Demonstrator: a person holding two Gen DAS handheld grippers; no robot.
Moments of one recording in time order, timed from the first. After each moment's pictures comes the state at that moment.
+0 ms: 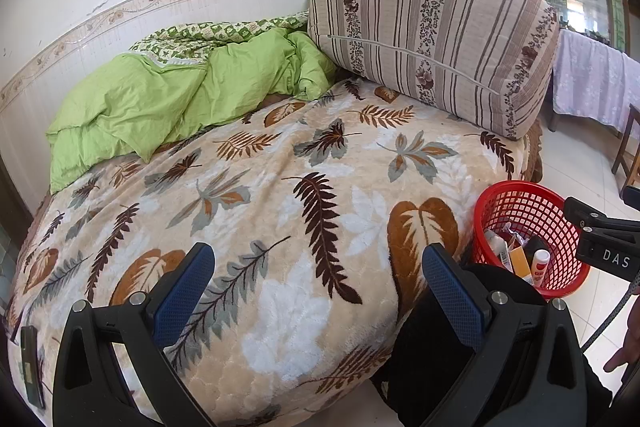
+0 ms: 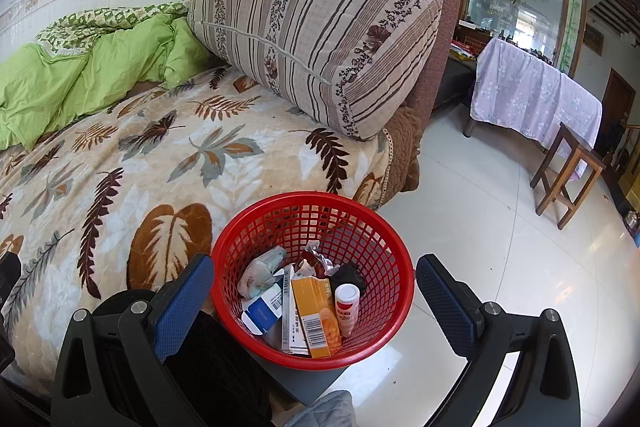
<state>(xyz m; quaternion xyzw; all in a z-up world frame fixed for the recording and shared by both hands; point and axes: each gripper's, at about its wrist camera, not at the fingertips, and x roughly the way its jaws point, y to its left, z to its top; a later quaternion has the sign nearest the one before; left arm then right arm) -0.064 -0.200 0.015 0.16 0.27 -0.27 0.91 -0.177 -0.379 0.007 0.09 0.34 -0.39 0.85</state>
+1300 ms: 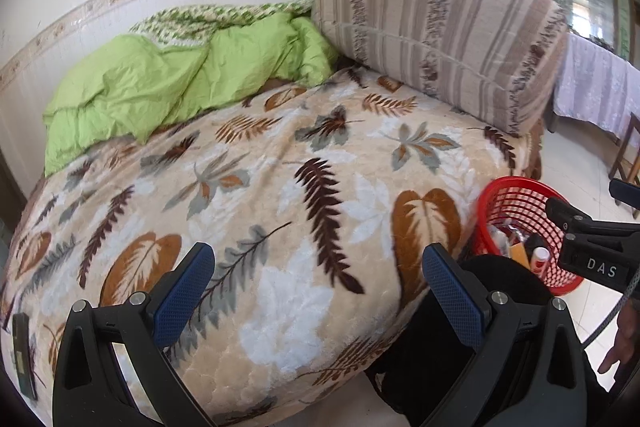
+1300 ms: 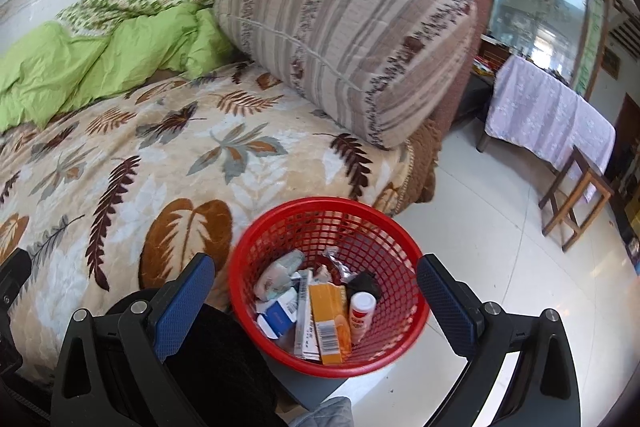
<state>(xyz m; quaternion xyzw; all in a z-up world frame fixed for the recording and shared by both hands) -0.049 -0.194 0.006 0.14 0.30 -0.27 0.90 -0.141 -0.367 0.006 0.05 0.37 -0.34 0.86</state>
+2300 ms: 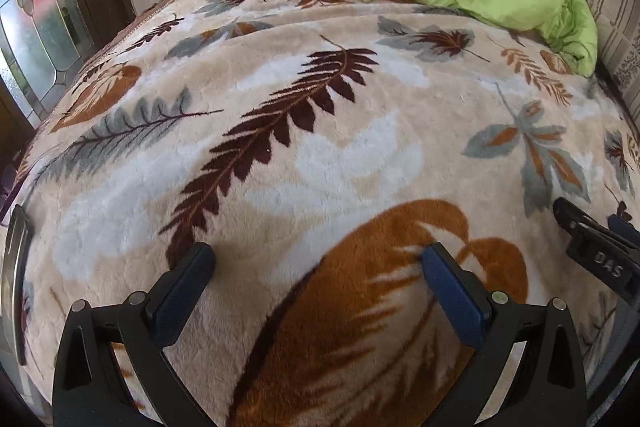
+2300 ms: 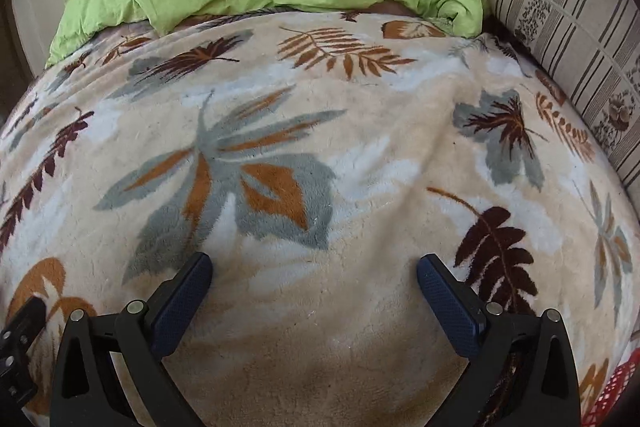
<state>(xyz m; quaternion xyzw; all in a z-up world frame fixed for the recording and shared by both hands) 0.187 -0.012 -0.103 0.00 0.46 0.03 0.88 0.190 -0.220 -0.119 0.05 0.45 -0.09 0.88</state>
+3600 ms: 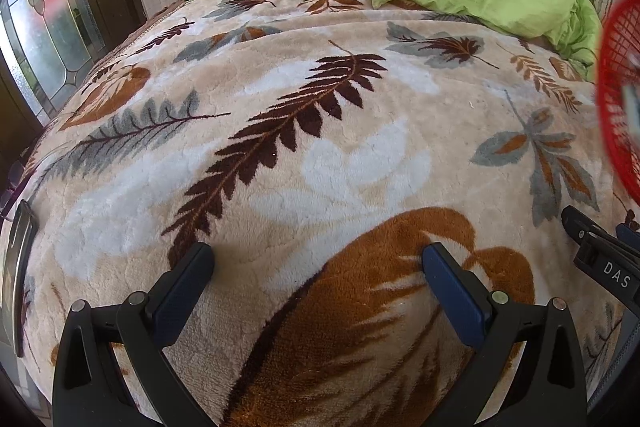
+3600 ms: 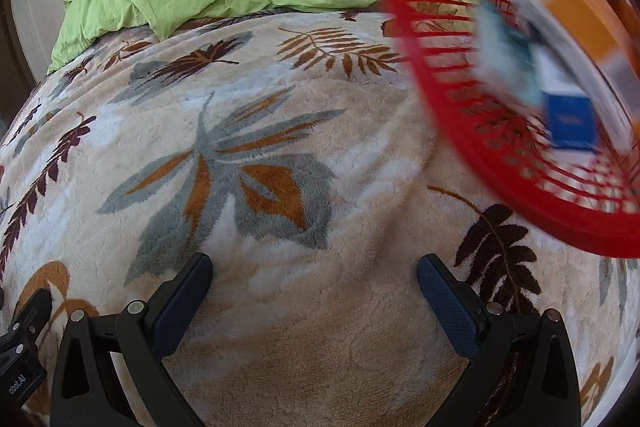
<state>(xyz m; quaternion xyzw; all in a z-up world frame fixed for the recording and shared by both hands) 0.186 -0.017 -0.105 0.01 0.45 0.05 0.89 0.187 -0.217 -0.117 0.05 0.46 -0.09 0.88</state>
